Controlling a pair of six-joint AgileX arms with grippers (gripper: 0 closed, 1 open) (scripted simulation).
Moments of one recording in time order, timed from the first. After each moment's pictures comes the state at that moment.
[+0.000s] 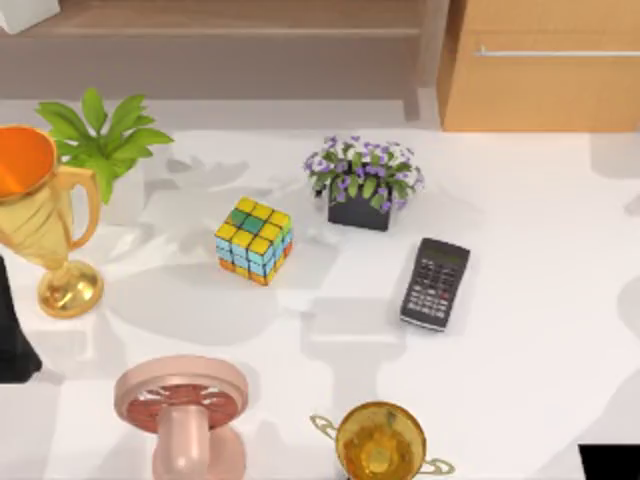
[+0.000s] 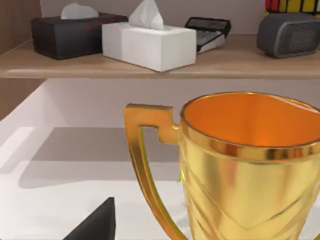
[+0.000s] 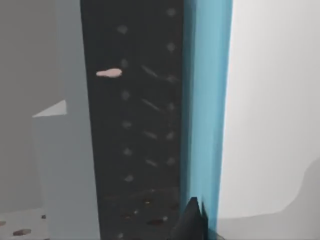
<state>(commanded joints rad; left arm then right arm) 0.00 0.00 0.00 0.00 0.00 0.00 -0.49 1.97 1.01 0.67 -0.43 1.46</state>
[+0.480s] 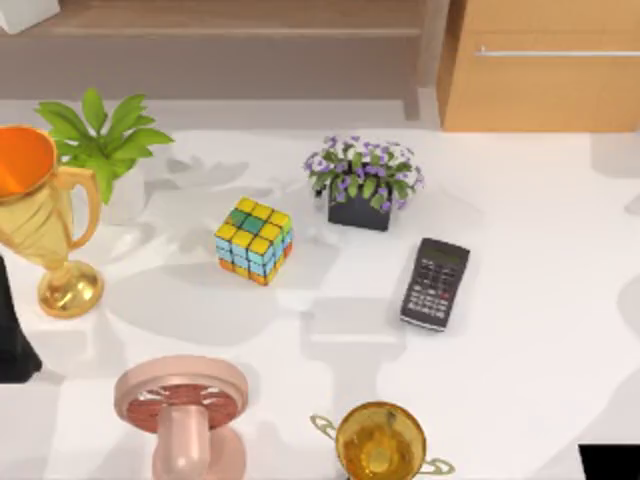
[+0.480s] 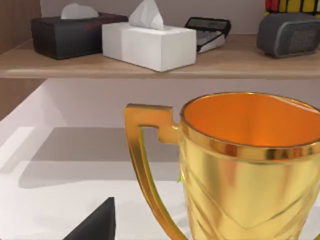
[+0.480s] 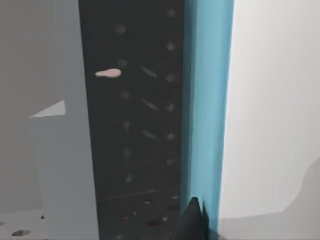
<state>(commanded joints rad) 0.00 0.00 0.00 0.00 0.00 0.00 -0.49 1.97 1.01 0.67 -0.43 1.46</state>
